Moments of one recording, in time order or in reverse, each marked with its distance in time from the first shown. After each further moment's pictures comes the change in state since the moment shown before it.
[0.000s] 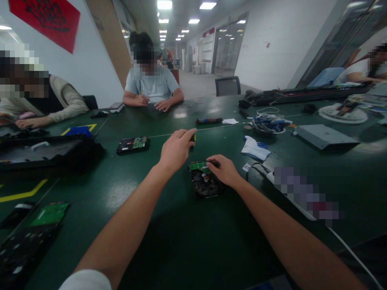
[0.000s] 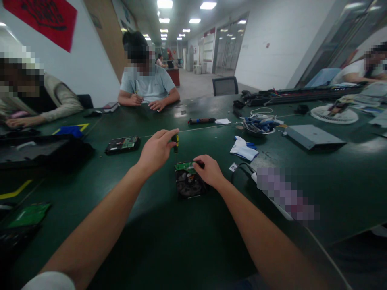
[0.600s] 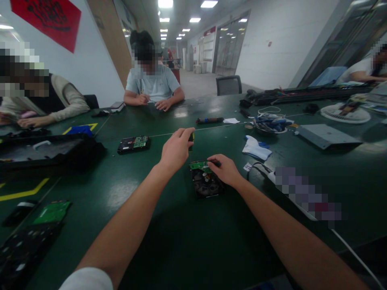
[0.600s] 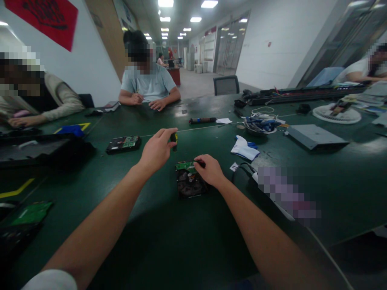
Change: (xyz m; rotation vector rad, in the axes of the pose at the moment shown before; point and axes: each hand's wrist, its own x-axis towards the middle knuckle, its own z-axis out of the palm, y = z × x) left_hand -0.001 0.002 0.000 -0.026 -0.008 -0.072; right_hand 0.000 0.002 0.001 0.020 0.006 0.016
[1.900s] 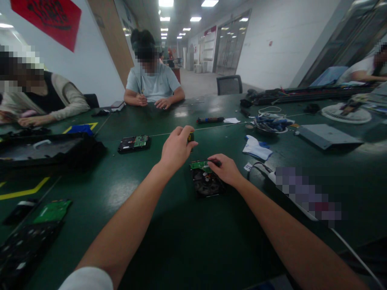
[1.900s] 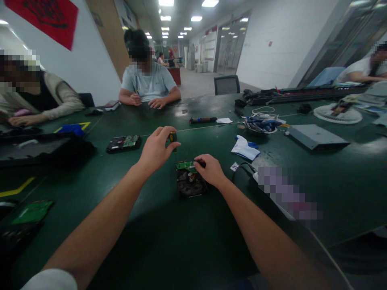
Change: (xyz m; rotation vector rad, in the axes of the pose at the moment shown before) left_hand 0.000 0.007 -0.008 -0.034 0.030 -0.045; right_hand 0.000 0.002 0.000 -0.009 -0.018 -0.005
